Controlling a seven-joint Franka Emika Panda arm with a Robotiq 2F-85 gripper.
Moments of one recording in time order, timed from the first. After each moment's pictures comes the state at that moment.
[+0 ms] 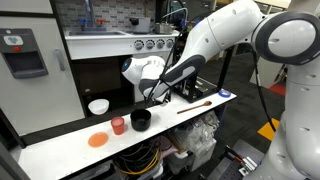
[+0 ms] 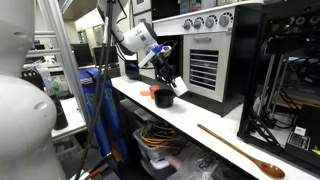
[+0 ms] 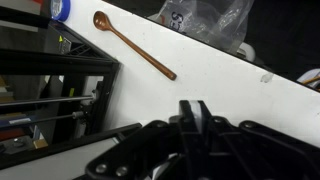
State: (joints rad) arm 0.31 0.33 0.10 -1.88 -0.68 1.78 0.43
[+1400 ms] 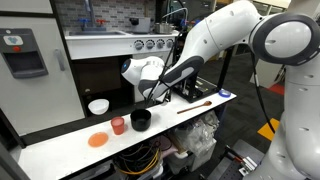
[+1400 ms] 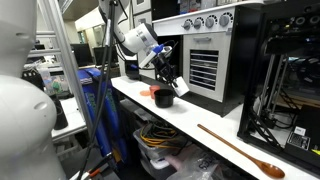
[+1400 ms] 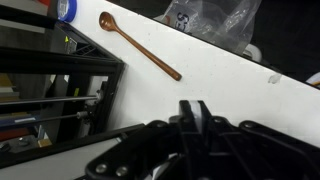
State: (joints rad) arm 0.31 0.35 0.10 -1.87 -0.70 1.76 0.43
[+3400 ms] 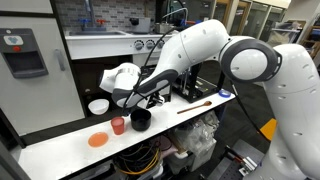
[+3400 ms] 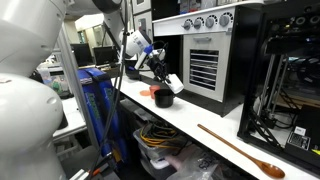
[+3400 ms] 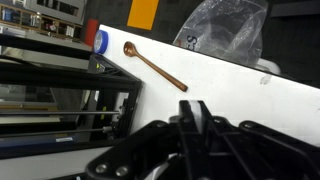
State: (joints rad) arm 0.43 0.61 0.11 -1.51 -0.73 1.38 0.54
